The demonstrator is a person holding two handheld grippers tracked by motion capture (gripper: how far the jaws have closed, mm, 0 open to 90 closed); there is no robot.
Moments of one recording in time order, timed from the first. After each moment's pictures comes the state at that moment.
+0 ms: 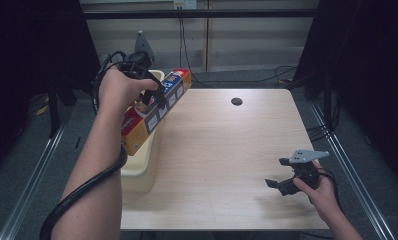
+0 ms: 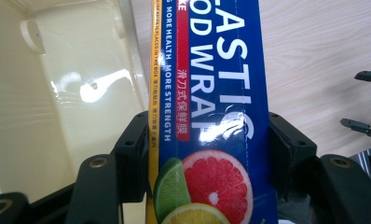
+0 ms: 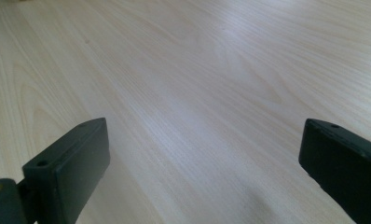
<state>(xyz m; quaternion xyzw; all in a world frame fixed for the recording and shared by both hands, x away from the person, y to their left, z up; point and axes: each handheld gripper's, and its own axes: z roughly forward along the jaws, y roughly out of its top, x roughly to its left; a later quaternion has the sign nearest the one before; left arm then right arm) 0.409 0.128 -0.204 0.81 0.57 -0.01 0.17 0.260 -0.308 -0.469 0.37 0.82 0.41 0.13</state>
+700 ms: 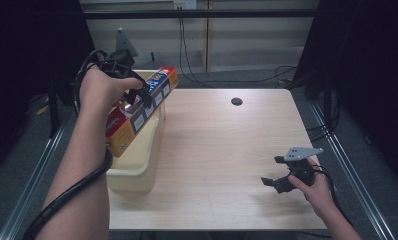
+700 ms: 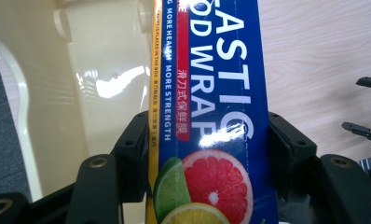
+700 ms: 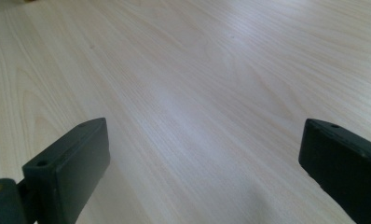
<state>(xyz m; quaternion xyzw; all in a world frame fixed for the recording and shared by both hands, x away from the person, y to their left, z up) 0.398 0.160 -0.194 0.79 0.59 0.00 0.17 0.271 -0.297 -0.468 0.36 0.83 0.41 0.12</state>
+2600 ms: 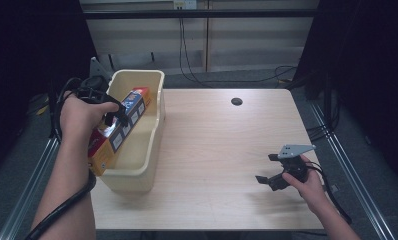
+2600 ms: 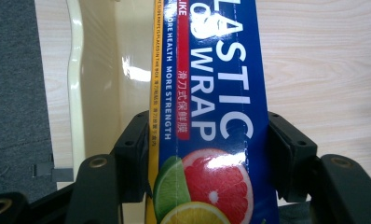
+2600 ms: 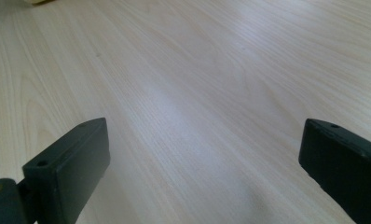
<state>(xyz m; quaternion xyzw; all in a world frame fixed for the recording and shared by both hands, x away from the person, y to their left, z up) 0.387 0.216 -0.247 0.75 0.65 0.01 0.15 0.281 -0.285 -0.468 0.34 0.83 0.42 0.12</state>
